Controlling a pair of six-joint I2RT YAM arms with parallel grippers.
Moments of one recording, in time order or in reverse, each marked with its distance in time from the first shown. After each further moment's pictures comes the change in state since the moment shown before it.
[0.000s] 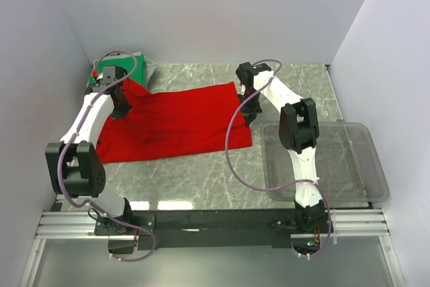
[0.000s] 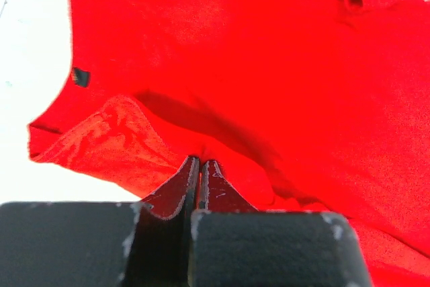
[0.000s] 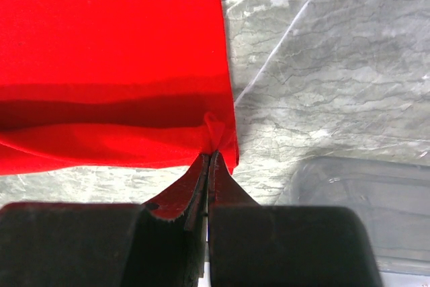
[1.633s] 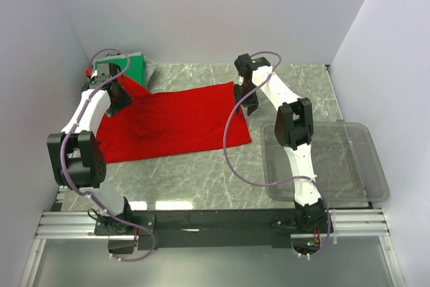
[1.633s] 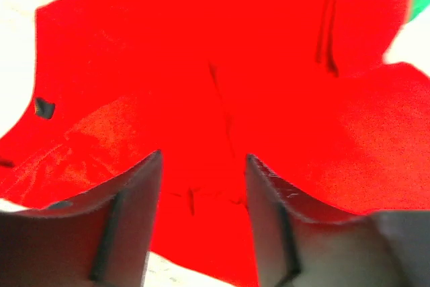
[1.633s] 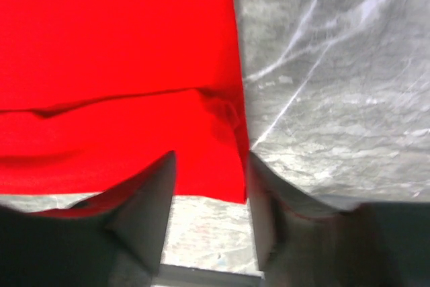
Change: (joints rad) left arm 0.071 0.078 0.021 0.109 0.060 -0.067; right arm -0.010 0.109 0.203 -0.003 -0.005 0.022
